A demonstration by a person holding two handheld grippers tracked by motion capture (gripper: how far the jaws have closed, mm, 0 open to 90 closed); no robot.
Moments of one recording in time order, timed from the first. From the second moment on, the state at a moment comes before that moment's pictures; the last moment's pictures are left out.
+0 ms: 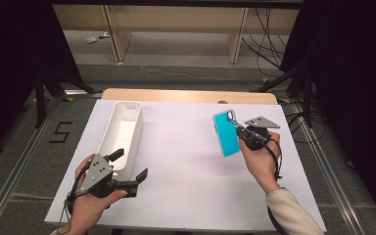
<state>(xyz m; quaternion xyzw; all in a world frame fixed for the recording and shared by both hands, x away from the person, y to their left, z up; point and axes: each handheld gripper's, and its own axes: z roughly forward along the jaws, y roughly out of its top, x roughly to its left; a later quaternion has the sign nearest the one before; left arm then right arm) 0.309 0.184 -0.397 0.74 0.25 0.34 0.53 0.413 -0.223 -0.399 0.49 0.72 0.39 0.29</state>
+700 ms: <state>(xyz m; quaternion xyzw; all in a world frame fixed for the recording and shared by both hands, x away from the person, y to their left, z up) 0.329 0.120 -0.383 0.76 0.24 0.33 0.51 0.390 -0.186 -0.389 0.44 0.73 0.42 0.29</state>
